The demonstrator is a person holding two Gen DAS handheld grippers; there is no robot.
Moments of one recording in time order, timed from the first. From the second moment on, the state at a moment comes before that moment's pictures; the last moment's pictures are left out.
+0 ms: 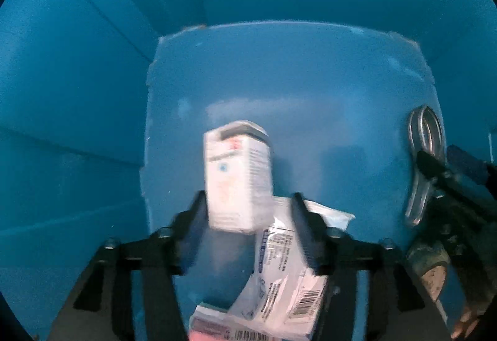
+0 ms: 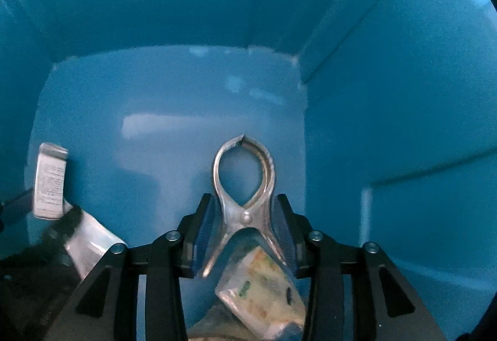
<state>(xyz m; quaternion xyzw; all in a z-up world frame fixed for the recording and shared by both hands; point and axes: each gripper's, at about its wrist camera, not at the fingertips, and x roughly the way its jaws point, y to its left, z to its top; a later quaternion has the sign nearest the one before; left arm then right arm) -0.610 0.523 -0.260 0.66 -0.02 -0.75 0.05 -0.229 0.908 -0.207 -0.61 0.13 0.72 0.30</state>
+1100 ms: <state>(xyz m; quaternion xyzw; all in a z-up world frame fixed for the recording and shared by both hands) -0.430 0.488 0.044 0.48 -0.06 -0.88 -0.04 -0.142 0.764 0.079 -0.48 0.06 0.83 0.29</state>
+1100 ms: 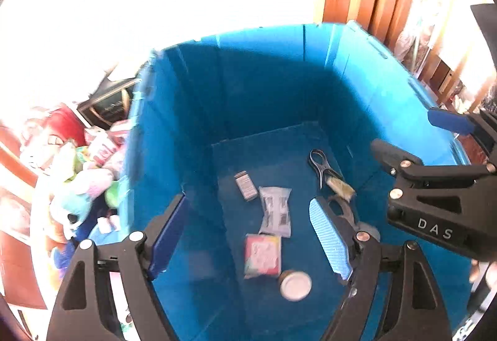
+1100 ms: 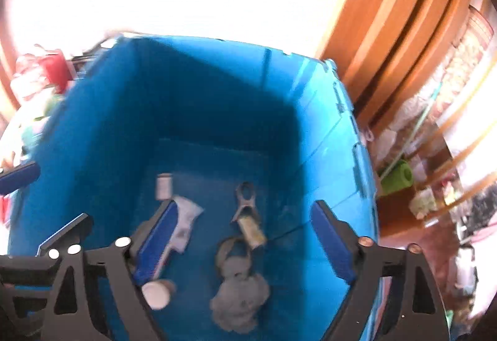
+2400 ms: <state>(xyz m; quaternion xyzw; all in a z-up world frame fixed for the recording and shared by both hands) -0.150 0.073 0.031 0.34 0.01 -0.94 0.04 -0.178 0.327 0.049 -0.34 0.08 0.91 0.24</state>
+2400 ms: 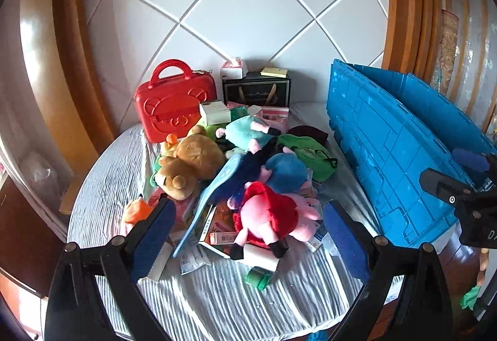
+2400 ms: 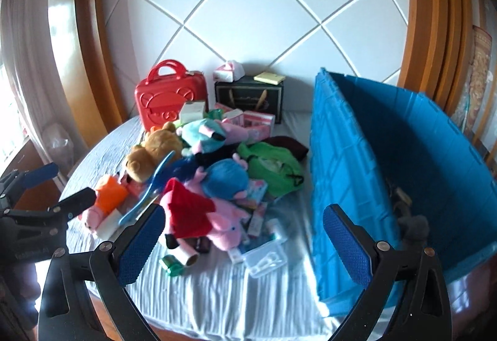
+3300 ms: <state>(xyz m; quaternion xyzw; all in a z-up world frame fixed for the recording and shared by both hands) -0.197 0.060 -0.223 0.50 0.04 -0.86 0.06 -0.207 0.375 -0.198 -0.46 0.20 0.83 0.25</state>
